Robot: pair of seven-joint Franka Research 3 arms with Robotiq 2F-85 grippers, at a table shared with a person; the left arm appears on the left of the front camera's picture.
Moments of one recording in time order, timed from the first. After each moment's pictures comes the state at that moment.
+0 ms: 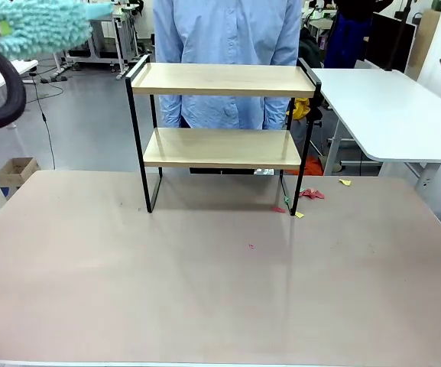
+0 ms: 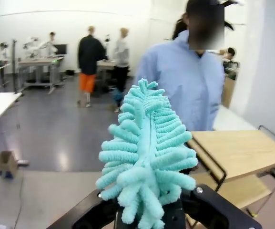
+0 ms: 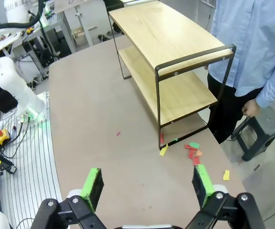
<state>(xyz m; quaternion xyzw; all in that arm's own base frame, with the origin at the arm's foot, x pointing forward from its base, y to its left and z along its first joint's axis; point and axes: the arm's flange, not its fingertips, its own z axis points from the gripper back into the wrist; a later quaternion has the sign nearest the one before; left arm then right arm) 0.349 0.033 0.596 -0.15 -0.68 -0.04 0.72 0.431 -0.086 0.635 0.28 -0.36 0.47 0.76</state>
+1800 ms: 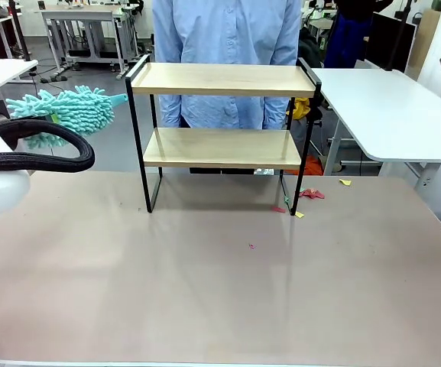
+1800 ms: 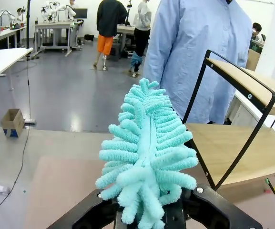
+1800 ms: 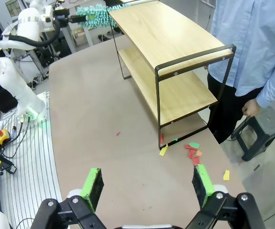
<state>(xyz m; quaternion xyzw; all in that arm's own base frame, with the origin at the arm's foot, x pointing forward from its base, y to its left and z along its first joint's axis) 0.369 -0.006 0.458 -0.13 -0.62 0.00 0.78 0.431 -0.086 0.635 0.28 -0.36 0.47 0.76</state>
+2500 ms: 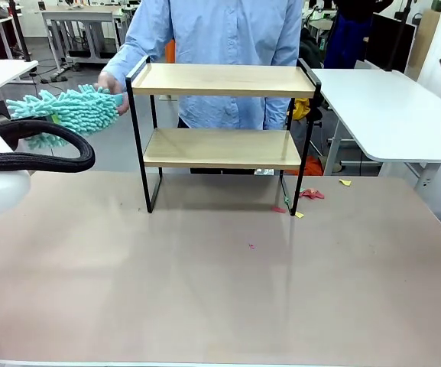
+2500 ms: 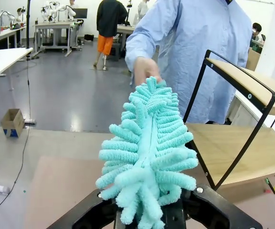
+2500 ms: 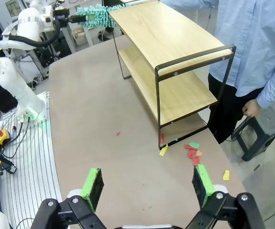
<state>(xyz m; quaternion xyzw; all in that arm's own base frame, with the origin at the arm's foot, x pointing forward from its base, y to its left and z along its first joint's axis) 0.369 -0.007 0.458 -0.13 -0.62 0.00 0.78 0.431 -0.086 0.635 0.28 -0.36 0.47 0.76</state>
